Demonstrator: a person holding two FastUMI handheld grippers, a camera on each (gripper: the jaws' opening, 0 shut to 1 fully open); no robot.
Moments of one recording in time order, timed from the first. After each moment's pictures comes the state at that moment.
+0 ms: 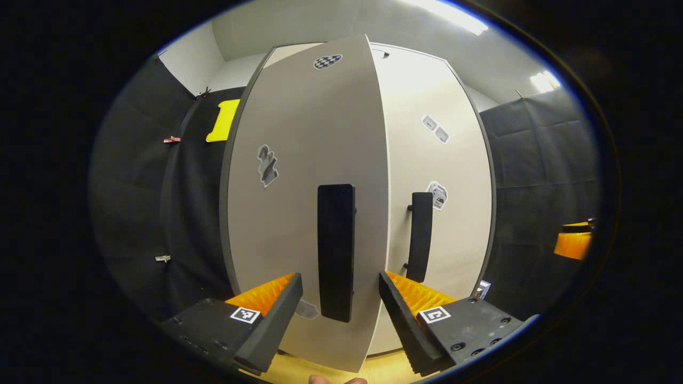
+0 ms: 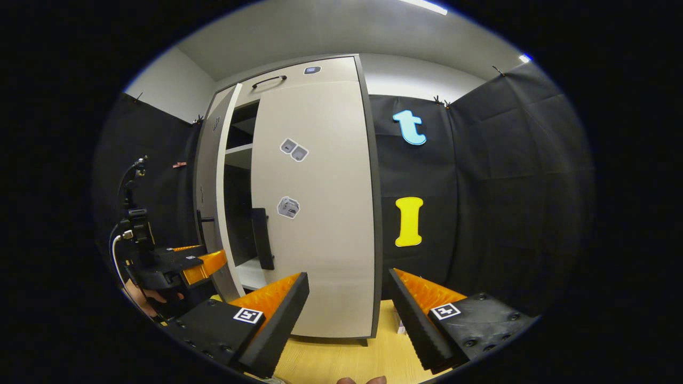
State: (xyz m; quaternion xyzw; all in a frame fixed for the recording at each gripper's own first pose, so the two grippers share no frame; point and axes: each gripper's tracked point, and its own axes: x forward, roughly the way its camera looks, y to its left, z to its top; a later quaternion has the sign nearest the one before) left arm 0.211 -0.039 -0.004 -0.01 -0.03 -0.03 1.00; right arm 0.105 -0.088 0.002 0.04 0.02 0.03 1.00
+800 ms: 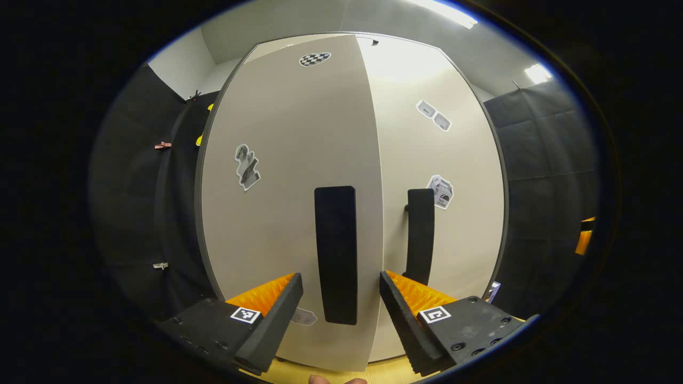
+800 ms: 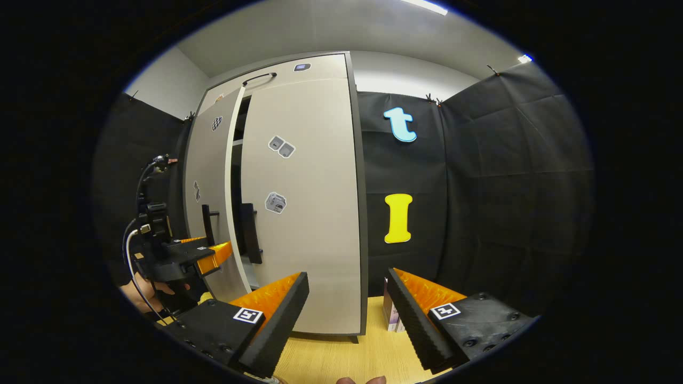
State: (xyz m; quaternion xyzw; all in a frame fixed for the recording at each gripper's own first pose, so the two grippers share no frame) left arm 0.232 -0.052 0.003 0.01 -0.04 -0.03 1.00; right arm 0.098 -0.095 0.001 0.04 0.03 0.02 1.00
